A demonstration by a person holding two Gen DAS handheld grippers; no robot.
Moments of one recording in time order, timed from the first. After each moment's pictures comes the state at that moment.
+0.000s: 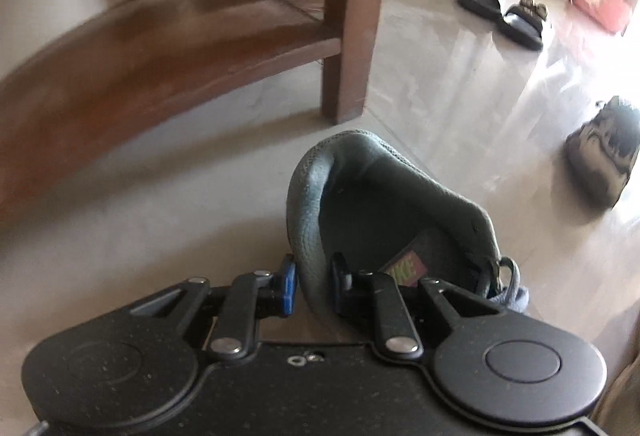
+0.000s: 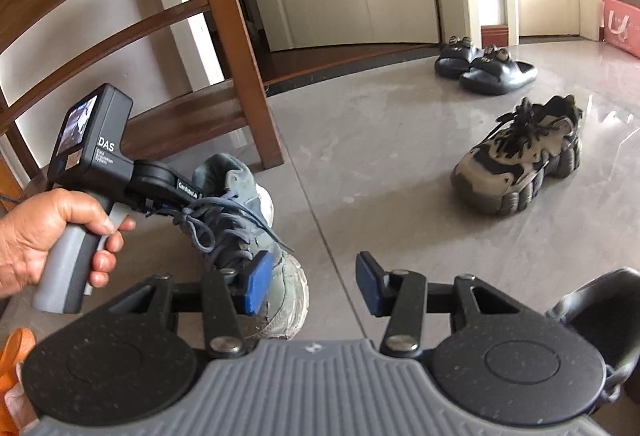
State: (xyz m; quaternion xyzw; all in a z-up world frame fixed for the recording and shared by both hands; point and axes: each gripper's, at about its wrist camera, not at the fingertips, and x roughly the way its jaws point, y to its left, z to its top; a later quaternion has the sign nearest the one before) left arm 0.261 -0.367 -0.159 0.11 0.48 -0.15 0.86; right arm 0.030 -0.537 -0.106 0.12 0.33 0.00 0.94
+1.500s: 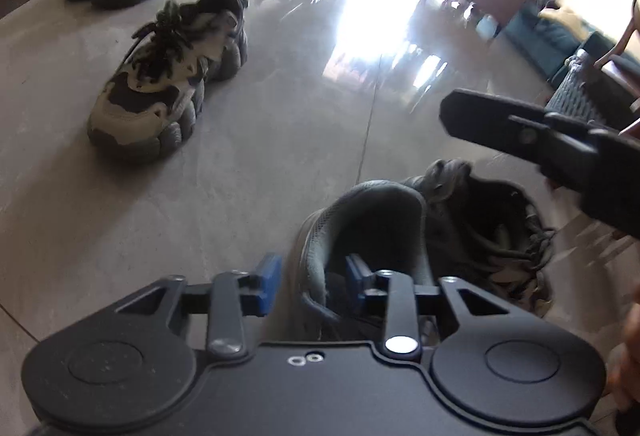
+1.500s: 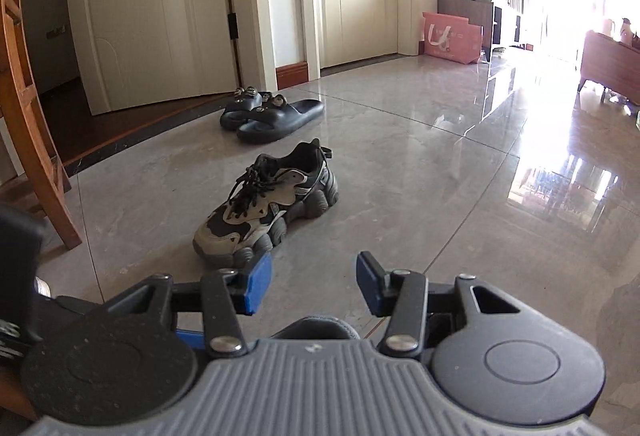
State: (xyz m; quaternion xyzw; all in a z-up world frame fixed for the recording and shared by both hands) left arm 0.117 -0.630 -0.175 0.13 0.47 -0.52 0.70; right arm -0.039 -0.682 -0.059 0.12 0.29 -0.27 0.91
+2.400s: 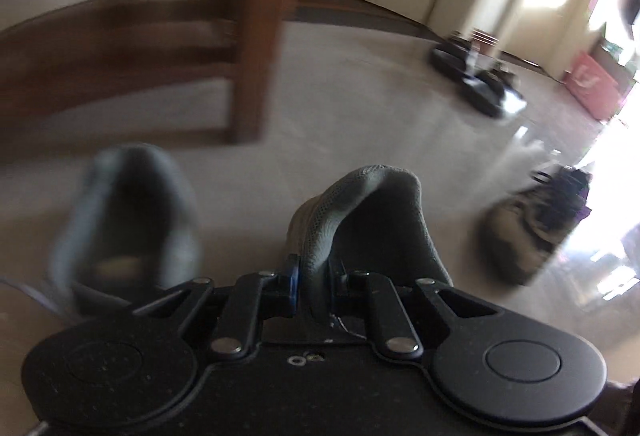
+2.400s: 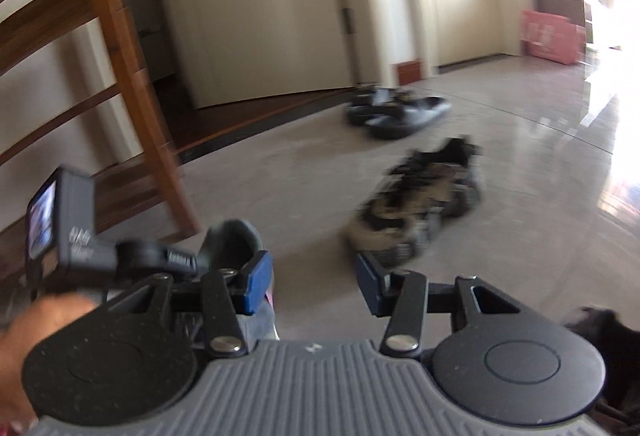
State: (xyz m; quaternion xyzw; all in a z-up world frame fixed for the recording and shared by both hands) left arm 0.234 -0.429 -0.156 -0.04 0.44 -0.14 0.89; right arm 0.016 -0.592 -0.068 0.12 0.28 -0.09 0.95
